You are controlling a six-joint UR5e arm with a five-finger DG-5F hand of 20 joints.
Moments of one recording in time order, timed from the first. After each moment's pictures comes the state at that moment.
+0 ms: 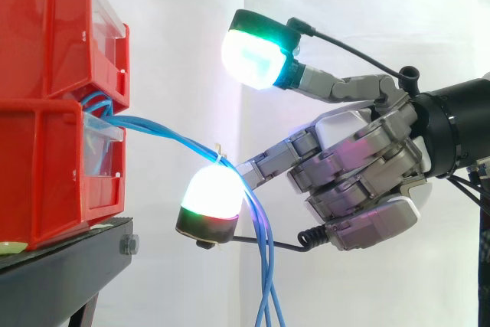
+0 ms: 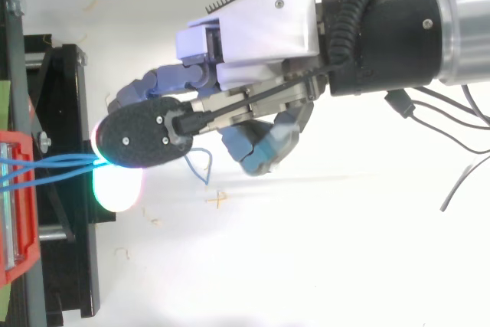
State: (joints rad) arm 0.03 -2.39 -0.86 -3.30 -1.64 0.02
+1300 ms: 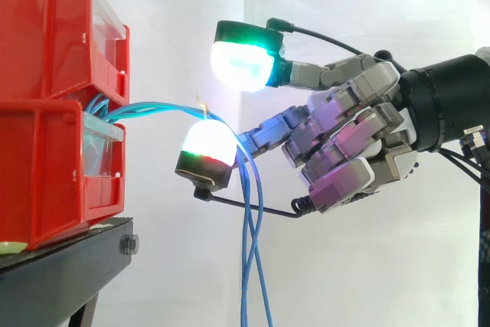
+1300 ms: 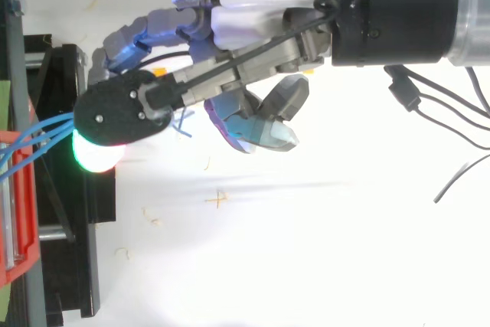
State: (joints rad) arm 0.03 -2.38 -0.80 -3.36 -1.54 0.14
